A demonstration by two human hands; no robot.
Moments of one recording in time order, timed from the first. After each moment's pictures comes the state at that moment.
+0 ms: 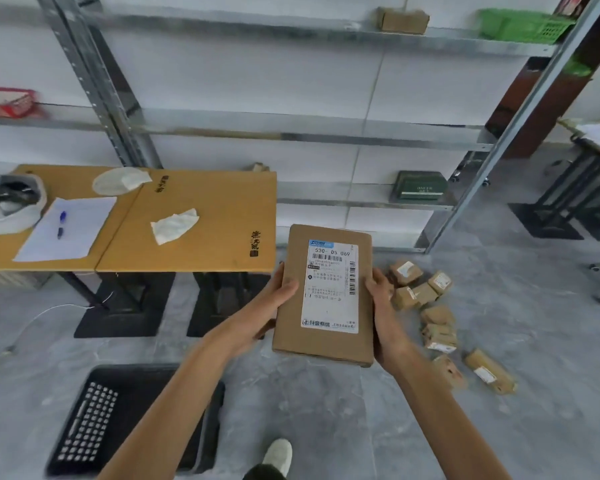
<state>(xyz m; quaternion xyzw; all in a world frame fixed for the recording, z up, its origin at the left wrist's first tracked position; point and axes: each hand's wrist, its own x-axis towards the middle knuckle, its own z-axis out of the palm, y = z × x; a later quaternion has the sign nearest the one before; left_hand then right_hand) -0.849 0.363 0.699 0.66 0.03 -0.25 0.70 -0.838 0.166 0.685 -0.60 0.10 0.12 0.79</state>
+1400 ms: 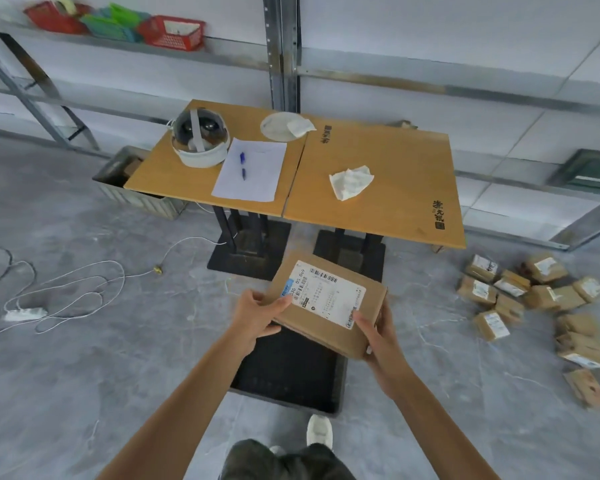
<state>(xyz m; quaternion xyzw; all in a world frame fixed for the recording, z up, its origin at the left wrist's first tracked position) -0.966 0.812 0.573 0.62 0.40 -0.07 0.67 -0.945 0.591 0.549 -0.62 0.08 0.27 0.73</state>
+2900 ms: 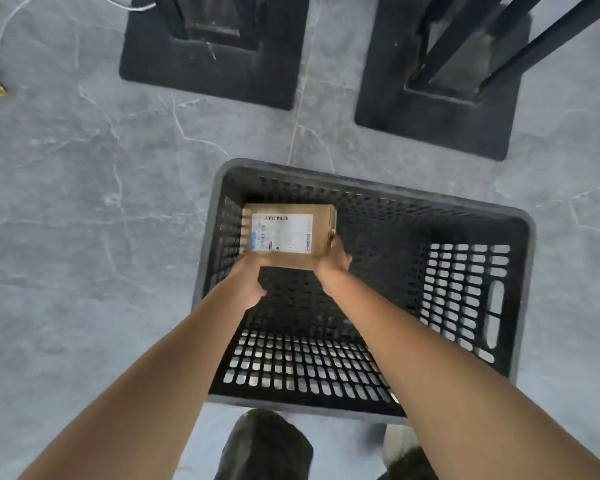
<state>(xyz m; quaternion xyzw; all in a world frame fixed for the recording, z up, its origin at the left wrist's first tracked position) -0.887 0.999 -0.137 0.42 0.59 -0.28 0.63 -0.843 0.869 -0.183 -0.77 0.34 0.37 0.39</state>
